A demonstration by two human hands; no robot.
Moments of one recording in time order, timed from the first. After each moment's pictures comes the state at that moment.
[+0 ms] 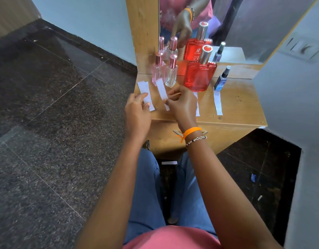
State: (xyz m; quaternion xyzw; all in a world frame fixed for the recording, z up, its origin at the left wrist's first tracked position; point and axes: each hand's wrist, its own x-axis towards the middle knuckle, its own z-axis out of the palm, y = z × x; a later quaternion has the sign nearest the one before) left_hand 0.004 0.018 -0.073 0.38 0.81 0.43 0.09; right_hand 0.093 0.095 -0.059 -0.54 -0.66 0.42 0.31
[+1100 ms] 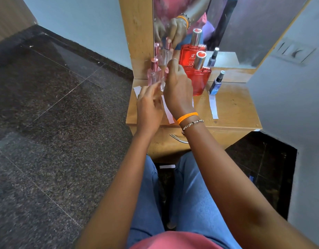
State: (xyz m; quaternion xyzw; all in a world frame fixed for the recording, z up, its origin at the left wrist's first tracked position) left_hand 0.025 0.049 -0.056 0.45 0.73 0.51 0.10; right_hand 0.079 0.116 -0.021 -0.42 -0.82 0.10 0.36
